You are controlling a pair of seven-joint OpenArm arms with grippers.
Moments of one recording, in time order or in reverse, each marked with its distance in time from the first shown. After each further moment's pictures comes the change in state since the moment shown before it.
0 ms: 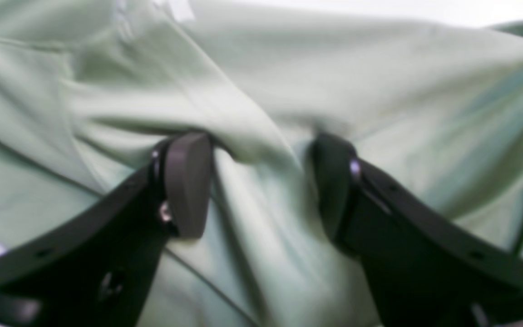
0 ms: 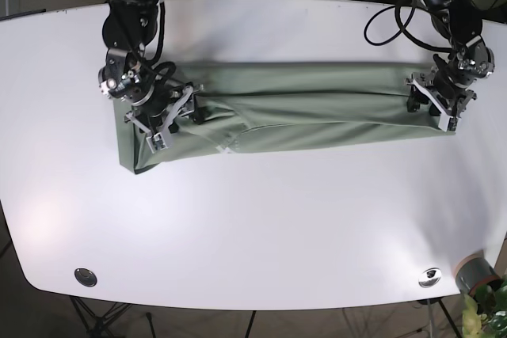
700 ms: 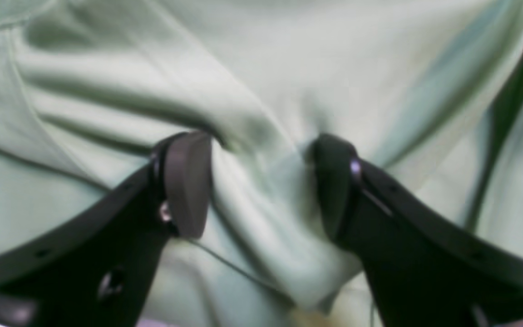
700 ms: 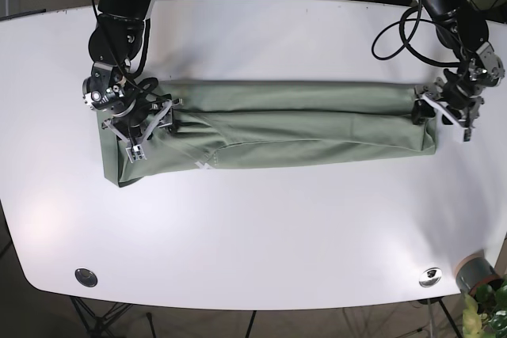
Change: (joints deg) left arm -2.5 -0.4 -6.7 4.2 -8.3 2.3 10.9; right arm 2.2 1.6 3.2 -0.5 -2.2 -1.2 -2.1
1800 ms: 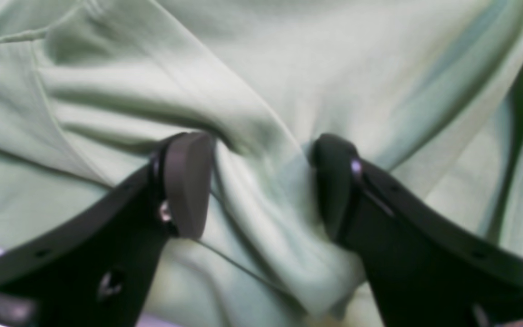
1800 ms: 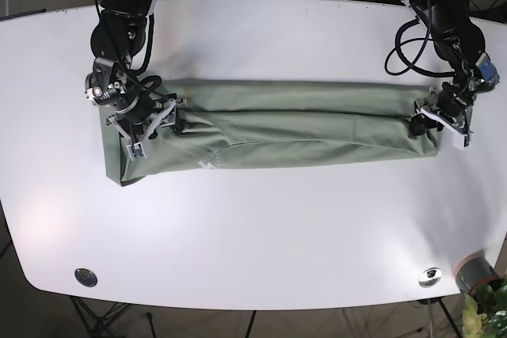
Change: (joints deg) left arm -6.3 0.7 0.7 -14.2 -2.0 -0.2 -3.2; right arm -1.1 -0.7 -0.1 0.2 4.0 -0.2 0.2
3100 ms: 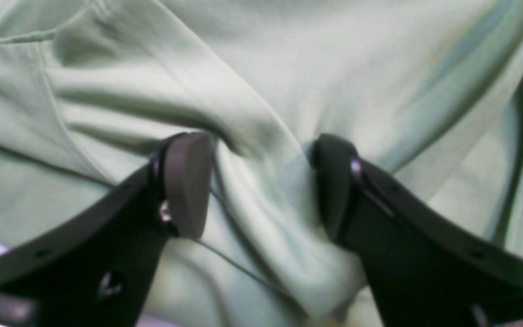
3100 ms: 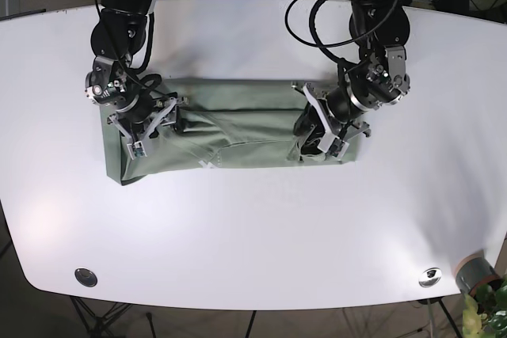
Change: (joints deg) left arm 9.7 15.5 32.5 33.5 2.3 1.6 3.2; right arm -0.2 0.0 0.0 0.0 0.6 0.0 0.0
